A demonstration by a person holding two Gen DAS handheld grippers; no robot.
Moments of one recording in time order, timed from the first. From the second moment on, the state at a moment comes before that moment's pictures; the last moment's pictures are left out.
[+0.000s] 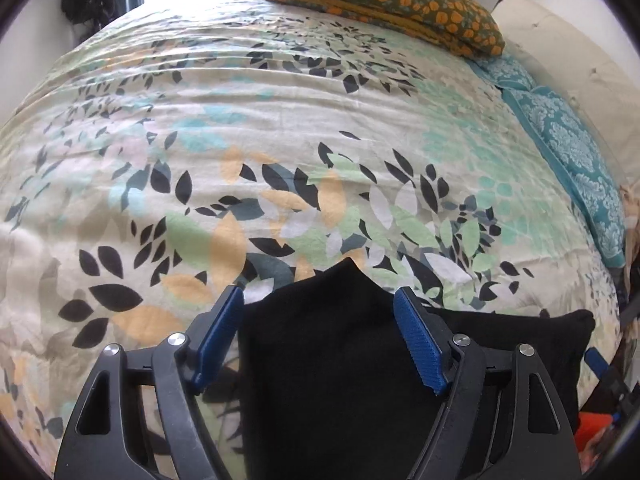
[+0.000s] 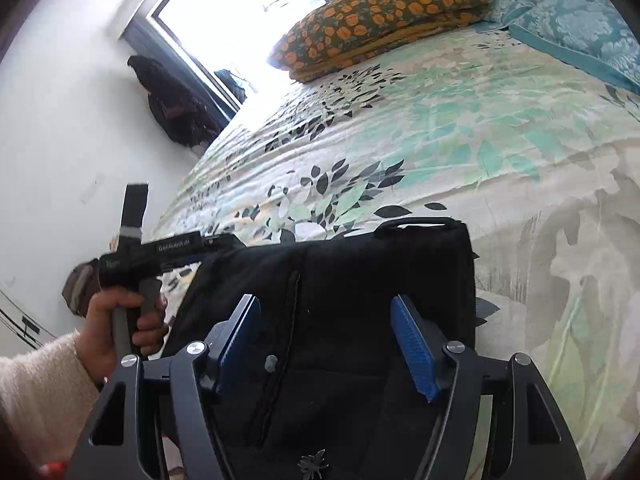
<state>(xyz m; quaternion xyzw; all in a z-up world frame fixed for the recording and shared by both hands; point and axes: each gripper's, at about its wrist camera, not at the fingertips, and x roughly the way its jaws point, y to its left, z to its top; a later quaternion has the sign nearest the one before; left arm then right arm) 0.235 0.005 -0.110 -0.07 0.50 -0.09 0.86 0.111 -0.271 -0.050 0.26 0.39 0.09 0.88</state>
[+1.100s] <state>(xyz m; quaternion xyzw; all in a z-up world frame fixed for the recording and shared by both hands) 0.064 -0.013 -0.066 0.06 0.48 -0.09 0.87 0.013 -0.202 -0.023 0.11 0.48 0.01 0.87</state>
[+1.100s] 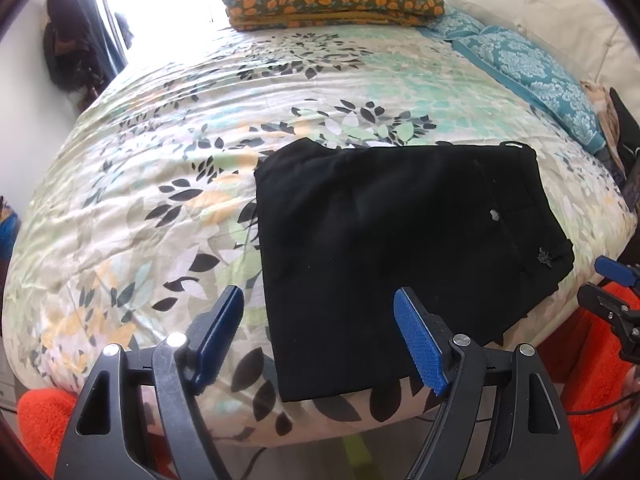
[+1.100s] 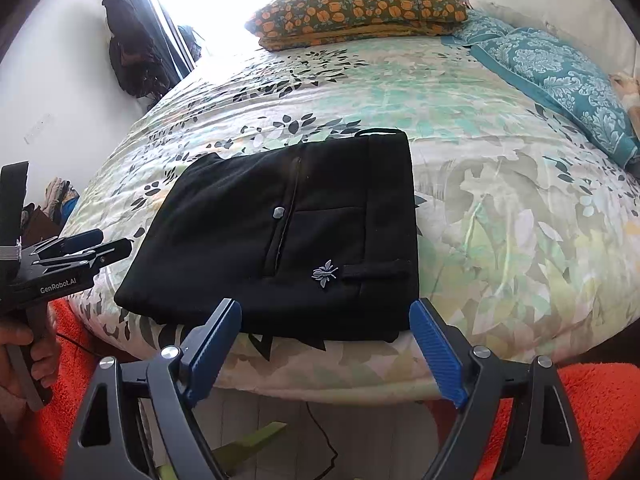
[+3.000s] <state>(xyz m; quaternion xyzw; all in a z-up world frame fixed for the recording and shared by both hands) 0.143 0.049 -0.147 -0.13 0.61 -0.20 0.76 0.108 -0.295 -0.131 0.39 0.55 0.18 0.71</state>
